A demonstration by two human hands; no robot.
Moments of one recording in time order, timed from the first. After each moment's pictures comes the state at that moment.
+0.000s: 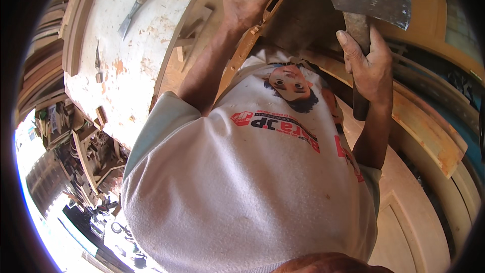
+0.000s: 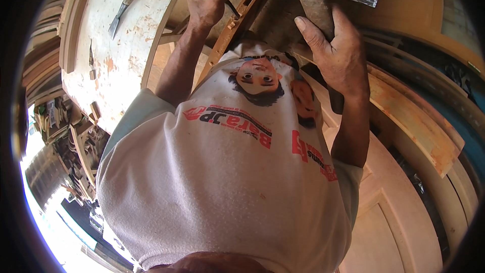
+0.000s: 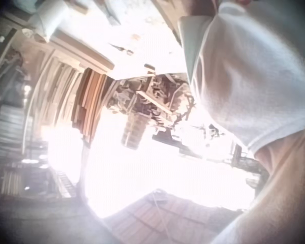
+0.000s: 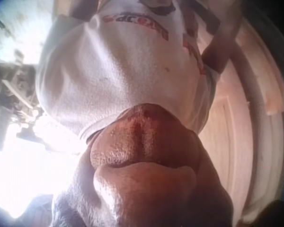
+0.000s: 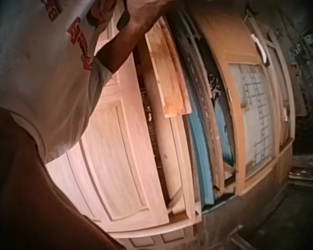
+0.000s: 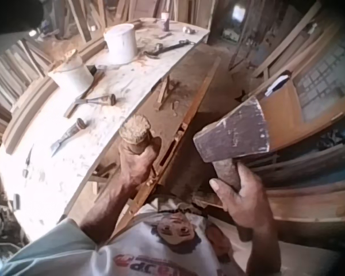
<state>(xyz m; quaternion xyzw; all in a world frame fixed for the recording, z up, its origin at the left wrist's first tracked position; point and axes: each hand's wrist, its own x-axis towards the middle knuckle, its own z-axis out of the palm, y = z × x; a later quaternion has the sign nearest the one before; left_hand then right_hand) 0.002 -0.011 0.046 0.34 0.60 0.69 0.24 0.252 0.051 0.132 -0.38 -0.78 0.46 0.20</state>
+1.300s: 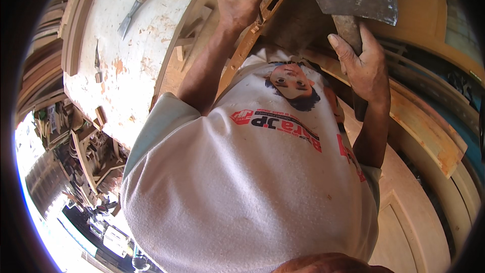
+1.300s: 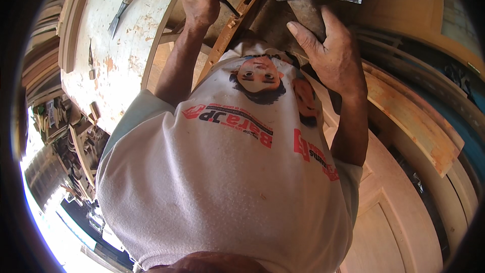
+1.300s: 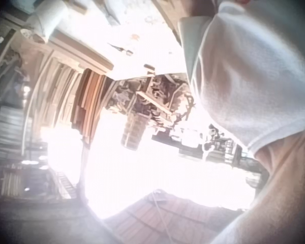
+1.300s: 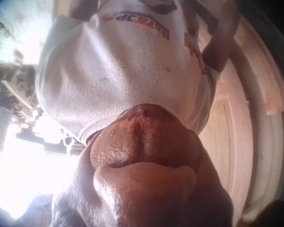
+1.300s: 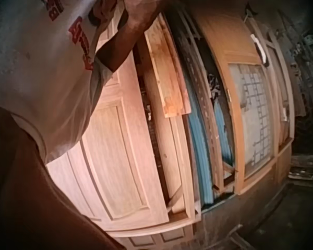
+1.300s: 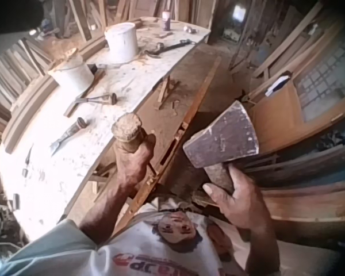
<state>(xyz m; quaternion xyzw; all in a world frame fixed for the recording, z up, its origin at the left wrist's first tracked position) -0.011 -0.013 0.038 0.33 0.58 0.70 0.24 0.245 0.047 0.128 -0.36 -0.81 0.43 0.16</state>
